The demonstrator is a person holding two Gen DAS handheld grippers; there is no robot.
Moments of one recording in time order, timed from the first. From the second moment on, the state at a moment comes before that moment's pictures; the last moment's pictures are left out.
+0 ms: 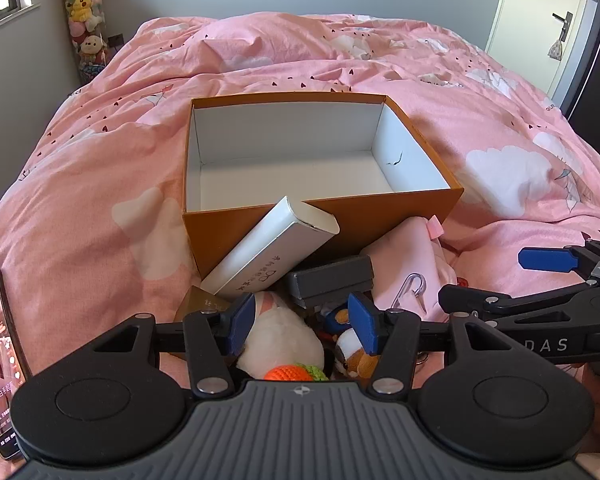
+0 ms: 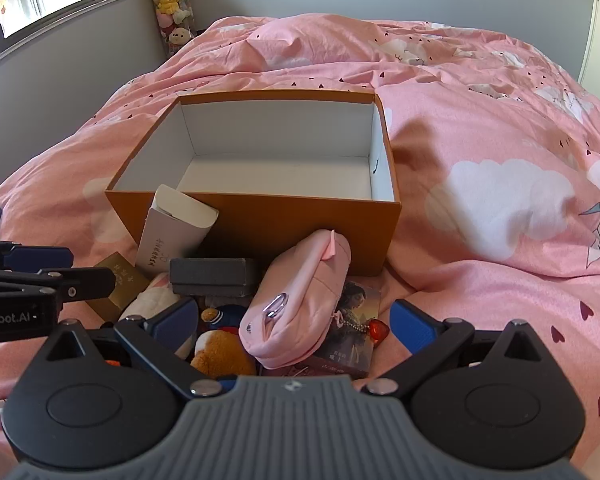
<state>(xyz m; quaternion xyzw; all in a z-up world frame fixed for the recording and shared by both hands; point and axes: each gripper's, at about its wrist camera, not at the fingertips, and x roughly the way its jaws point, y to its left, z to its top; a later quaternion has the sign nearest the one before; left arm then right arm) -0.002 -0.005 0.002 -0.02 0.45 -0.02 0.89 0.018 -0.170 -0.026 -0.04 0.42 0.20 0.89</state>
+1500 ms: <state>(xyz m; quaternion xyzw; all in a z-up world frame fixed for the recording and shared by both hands) 0.045 0.028 -0.039 0.09 0.45 -0.07 0.89 0.084 -0.073 -0.028 -0.22 0.36 0.42 0.80</state>
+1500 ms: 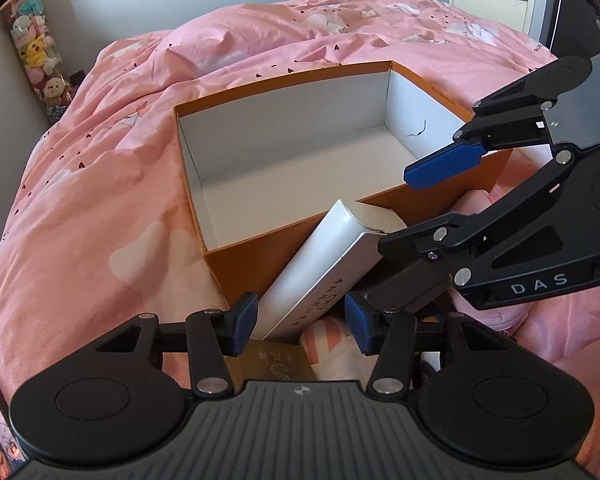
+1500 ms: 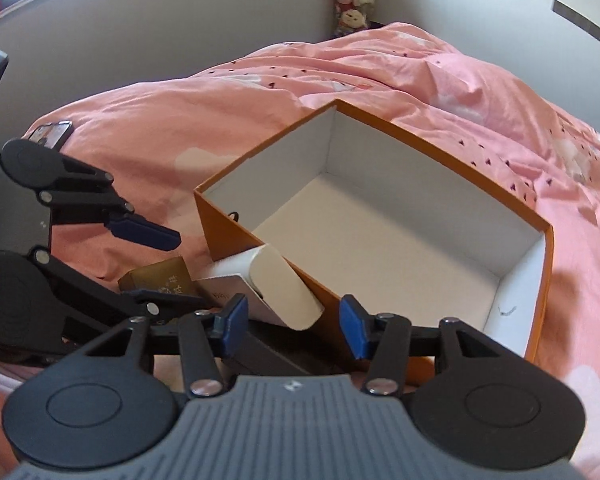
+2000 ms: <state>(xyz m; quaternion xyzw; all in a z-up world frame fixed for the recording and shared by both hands) 0.052 0.031 -0.050 0.11 0.45 -0.10 0.88 0.082 -0.044 -0.034 -0.31 0.31 0.49 0.75</state>
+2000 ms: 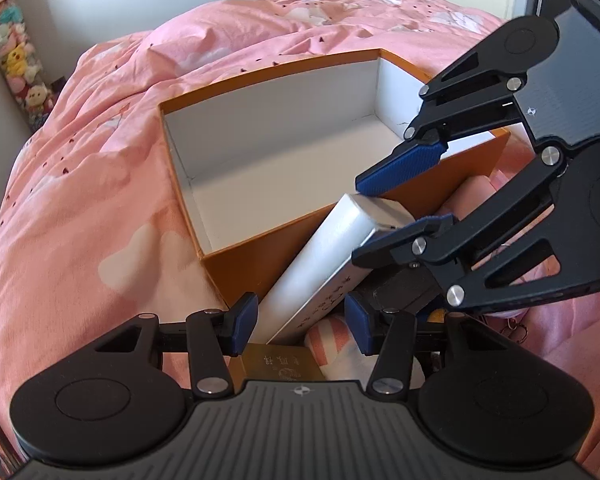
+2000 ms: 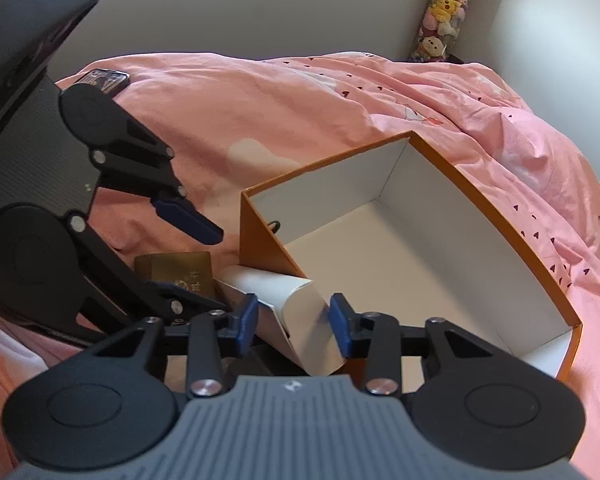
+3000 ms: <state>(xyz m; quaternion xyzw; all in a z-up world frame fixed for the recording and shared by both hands) 0.076 -0.027 -0.120 0.40 0.45 -0.26 0.75 0.105 -0.089 -0.055 -0.21 0.40 0.50 0.74</state>
